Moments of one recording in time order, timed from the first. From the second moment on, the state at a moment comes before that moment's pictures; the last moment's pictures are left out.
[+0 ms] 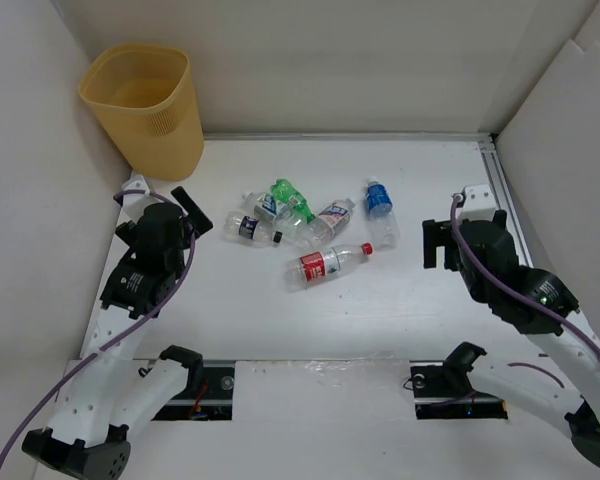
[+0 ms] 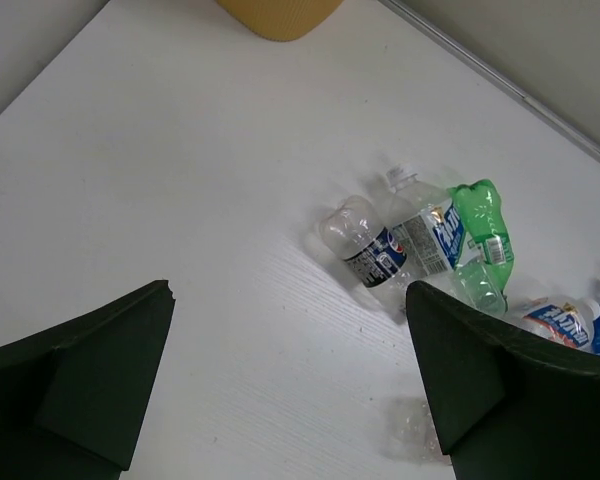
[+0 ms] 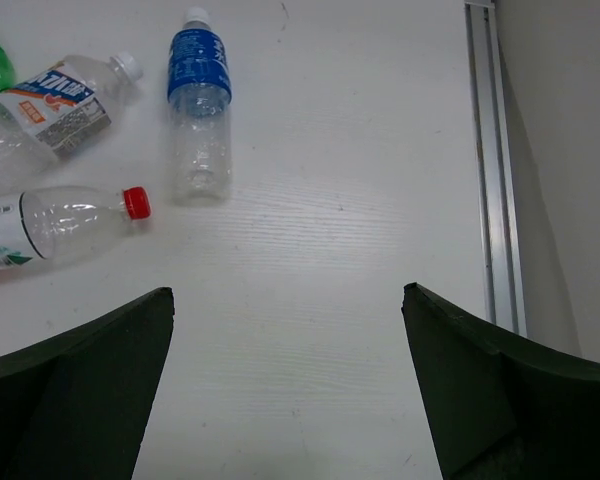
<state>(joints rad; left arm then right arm) -0.33 0.79 1.01 -0.71 -0.57 -0.64 0.70 0.76 1.12 -0.91 0.68 0.18</state>
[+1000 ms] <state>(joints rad) -0.33 0.86 1.00 -0.65 -0.39 -0.55 0.31 1.74 1.21 -0.43 0.12 -0.03</state>
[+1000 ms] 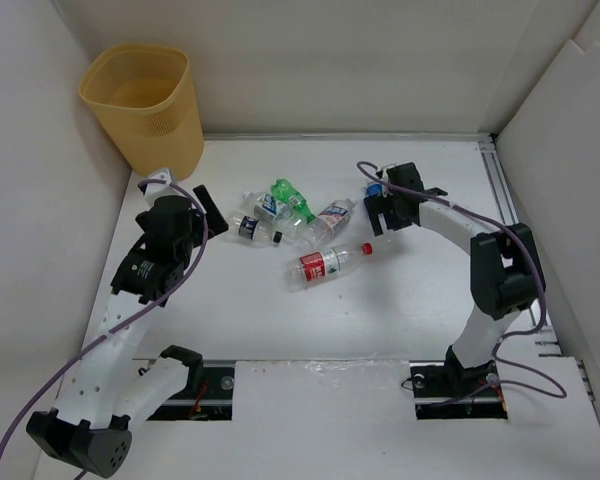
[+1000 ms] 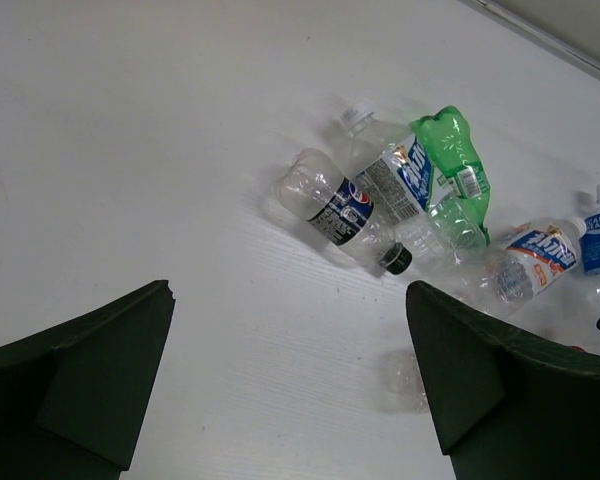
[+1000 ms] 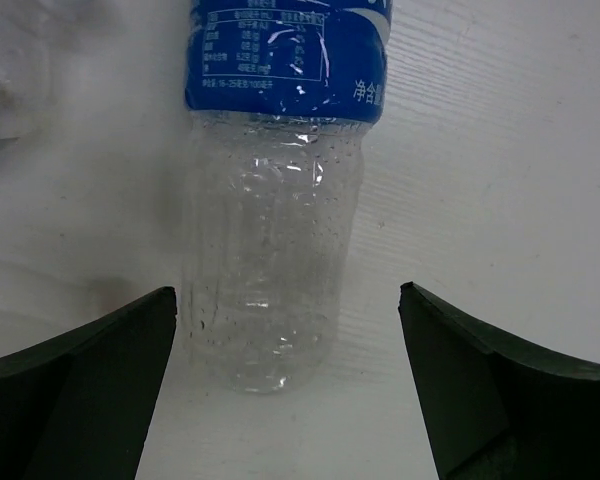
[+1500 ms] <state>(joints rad) -0.33 0.87 0.99 -0.64 -0.36 -0.54 0.24 1.92 1.26 -0.33 -0.03 -0.07</state>
